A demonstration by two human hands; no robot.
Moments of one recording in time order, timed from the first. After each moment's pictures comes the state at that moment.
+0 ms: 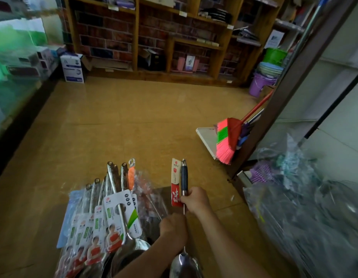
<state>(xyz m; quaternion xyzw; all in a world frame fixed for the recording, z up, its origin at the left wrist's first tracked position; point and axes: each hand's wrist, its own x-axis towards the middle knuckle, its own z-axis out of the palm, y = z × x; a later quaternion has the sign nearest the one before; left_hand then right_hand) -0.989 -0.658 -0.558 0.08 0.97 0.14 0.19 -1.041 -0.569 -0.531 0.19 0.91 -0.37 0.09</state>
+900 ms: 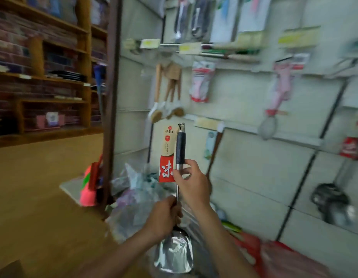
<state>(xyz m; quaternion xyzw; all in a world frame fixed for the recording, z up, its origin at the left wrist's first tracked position) -0.762 -0.370 -0.308 0.42 0.72 0.53 0.14 -0.706 -0.278 -0.242 0.24 0.81 -0.34 -0.42</state>
